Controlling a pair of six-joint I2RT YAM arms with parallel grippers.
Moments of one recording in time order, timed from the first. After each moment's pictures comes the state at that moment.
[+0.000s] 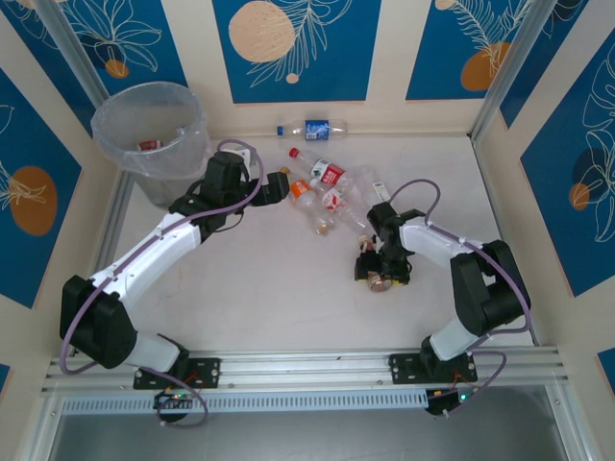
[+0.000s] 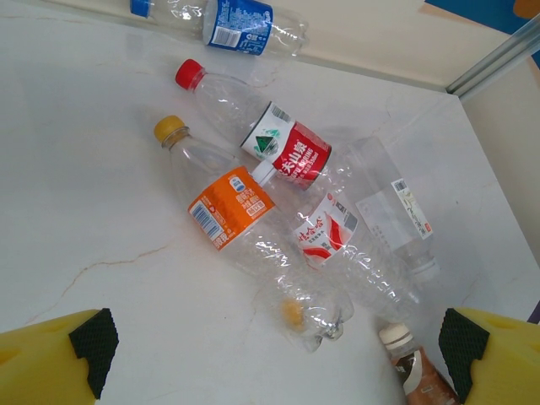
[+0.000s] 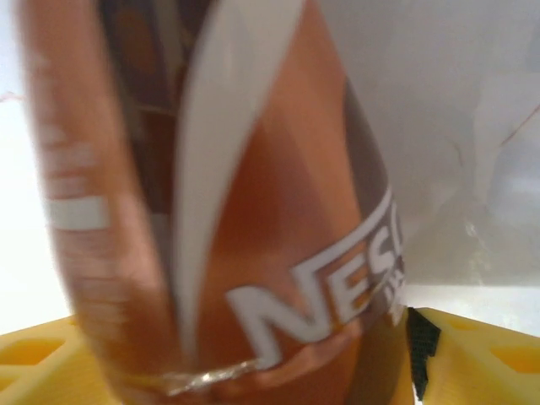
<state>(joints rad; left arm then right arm) -0.51 1.42 1.20 -0.33 0.05 -0.53 0.38 1.57 0.91 -0.93 -0.14 0.45</state>
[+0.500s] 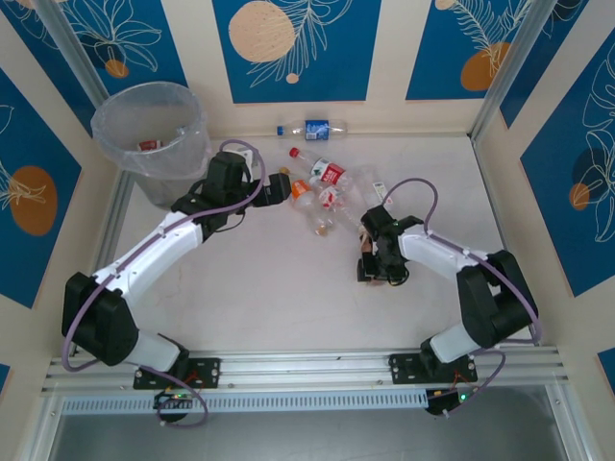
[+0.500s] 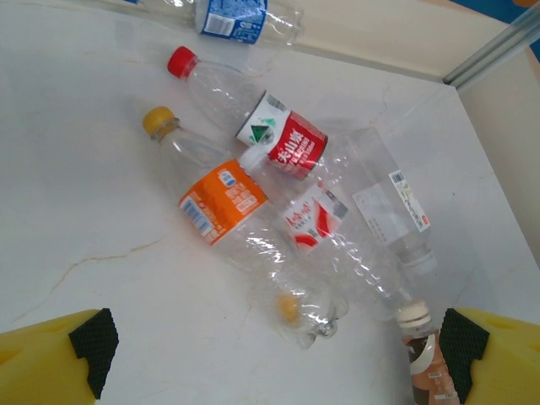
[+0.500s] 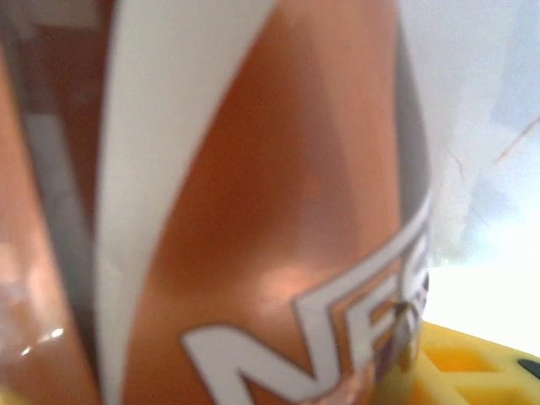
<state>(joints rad) -0.51 1.44 1.20 -0.33 0.09 -0.53 0.46 1.47 0.87 -0.86 -0.06 0.45</state>
